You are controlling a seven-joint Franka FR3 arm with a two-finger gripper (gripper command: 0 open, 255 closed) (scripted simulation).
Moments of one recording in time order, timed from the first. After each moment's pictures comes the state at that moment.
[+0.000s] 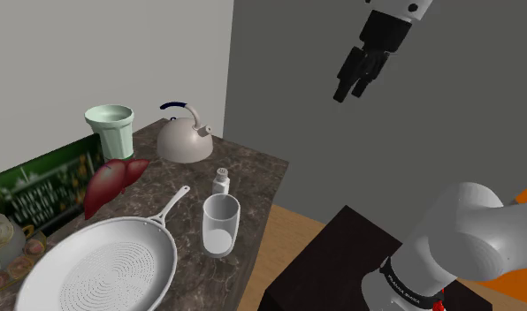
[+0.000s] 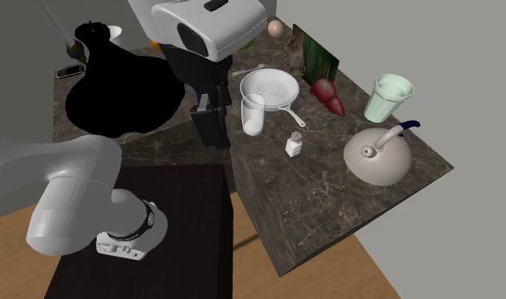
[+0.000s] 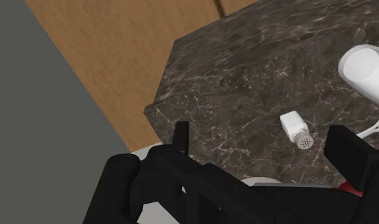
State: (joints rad) arm 0.00 -0.82 0.07 -2.27 0.06 1.58 0.06
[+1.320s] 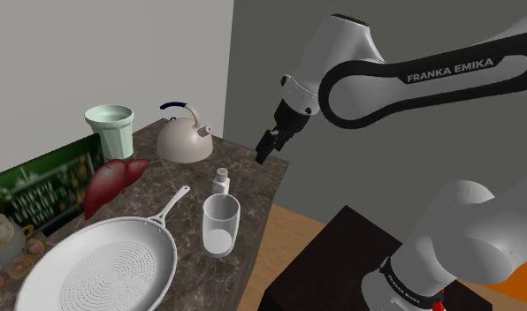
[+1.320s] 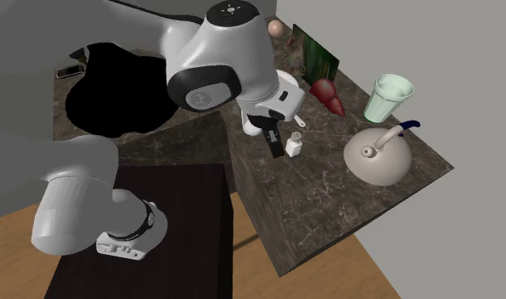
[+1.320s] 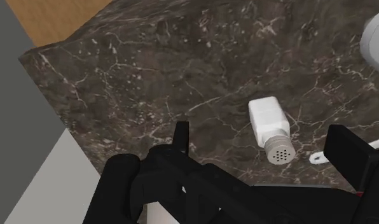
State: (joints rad) arm 0.10 -0.53 0.21 -2.60 0.14 2.35 0.02
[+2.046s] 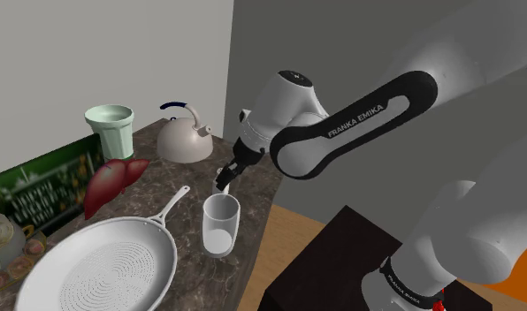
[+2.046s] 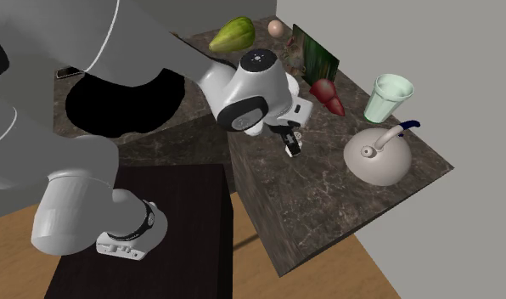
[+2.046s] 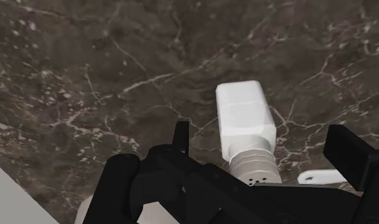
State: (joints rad) arm 0.09 -0.13 0.32 -2.56 0.06 2.78 0.08
